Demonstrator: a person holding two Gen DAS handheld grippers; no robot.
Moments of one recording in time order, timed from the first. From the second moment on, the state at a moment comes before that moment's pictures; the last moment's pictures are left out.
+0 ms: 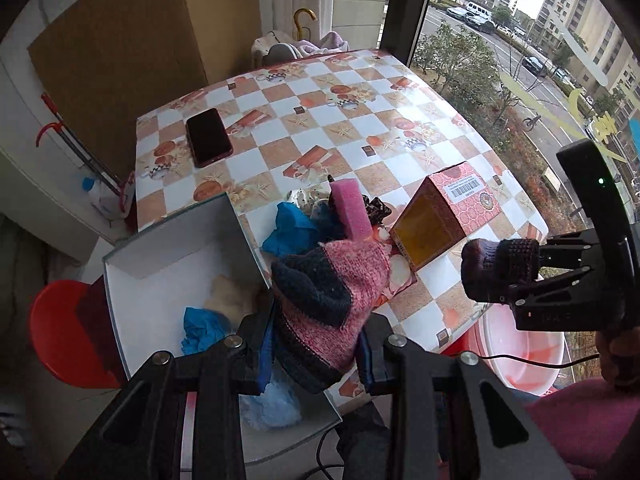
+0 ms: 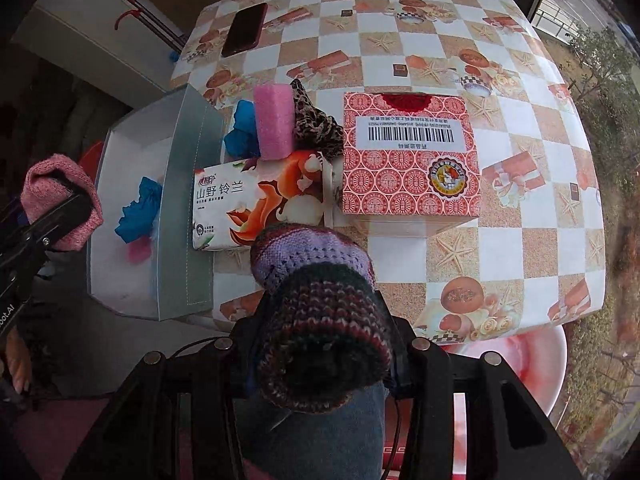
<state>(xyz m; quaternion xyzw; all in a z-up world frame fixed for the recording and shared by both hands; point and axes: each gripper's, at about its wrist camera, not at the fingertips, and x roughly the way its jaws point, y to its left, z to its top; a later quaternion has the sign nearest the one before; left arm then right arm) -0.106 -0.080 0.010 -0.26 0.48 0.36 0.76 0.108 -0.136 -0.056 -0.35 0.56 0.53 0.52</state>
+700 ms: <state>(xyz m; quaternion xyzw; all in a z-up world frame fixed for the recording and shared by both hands) -0.196 -0.081 -0.004 -0.33 0.44 0.45 0.70 -0.025 -0.069 -0.011 -0.39 0.48 0.64 0.46</state>
